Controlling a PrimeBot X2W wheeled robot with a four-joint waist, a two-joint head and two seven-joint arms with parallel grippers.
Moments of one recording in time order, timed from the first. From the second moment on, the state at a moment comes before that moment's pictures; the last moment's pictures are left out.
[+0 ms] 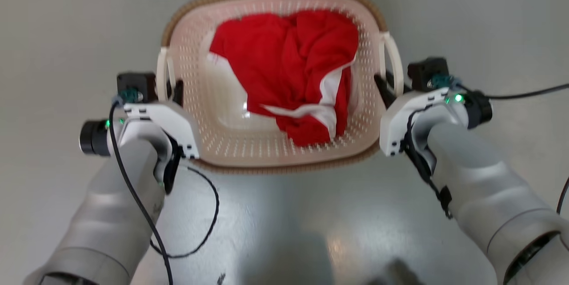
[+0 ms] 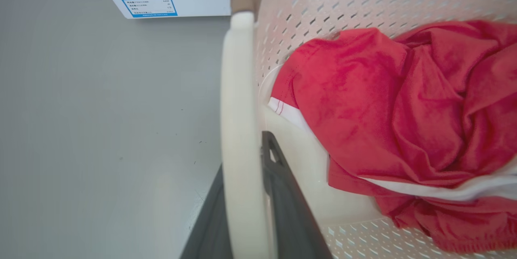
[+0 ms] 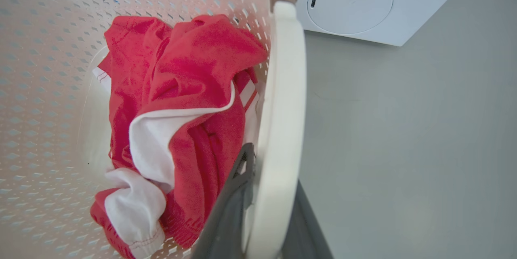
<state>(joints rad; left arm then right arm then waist) -0.90 0.14 -0.61 1.15 -0.68 0.02 -0.26 -1.02 -0.07 0.90 1.28 0.76 0.12 -0.22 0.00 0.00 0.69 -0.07</state>
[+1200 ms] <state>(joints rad) -1.06 0.14 -0.54 1.18 -0.56 0.01 -0.26 -1.13 -0.06 0.76 1.30 0.66 0.12 -0.24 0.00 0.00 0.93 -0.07</state>
